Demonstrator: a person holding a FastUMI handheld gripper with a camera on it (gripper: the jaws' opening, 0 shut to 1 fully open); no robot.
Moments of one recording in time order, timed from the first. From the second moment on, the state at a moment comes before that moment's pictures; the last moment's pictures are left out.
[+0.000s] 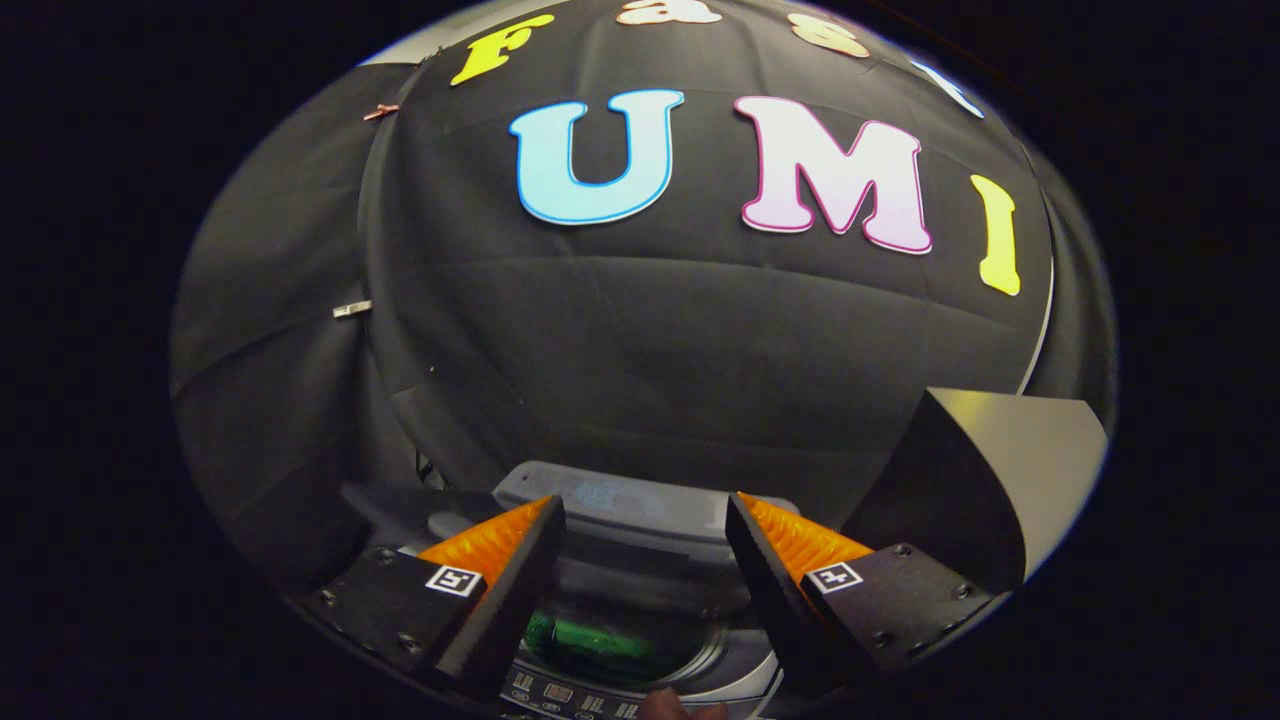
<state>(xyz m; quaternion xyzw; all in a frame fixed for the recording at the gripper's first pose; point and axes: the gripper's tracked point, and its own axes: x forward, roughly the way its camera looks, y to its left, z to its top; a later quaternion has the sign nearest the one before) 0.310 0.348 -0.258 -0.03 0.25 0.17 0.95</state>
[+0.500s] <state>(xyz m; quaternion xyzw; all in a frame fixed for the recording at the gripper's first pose) 0.283 0.329 -0.170 -0.01 0.14 0.14 0.98</state>
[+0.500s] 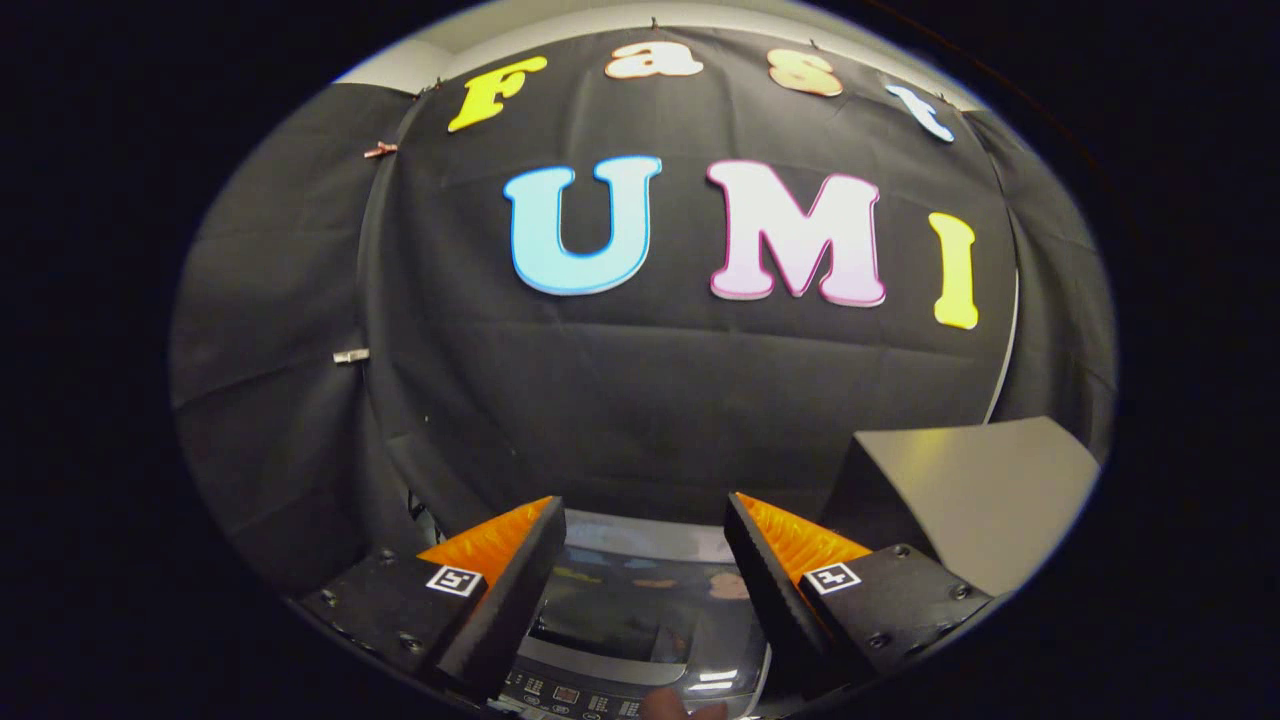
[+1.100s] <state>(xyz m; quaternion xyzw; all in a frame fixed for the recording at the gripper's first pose) 0.214 0.265 -0.027 -0.01 0.00 0.13 0.99</state>
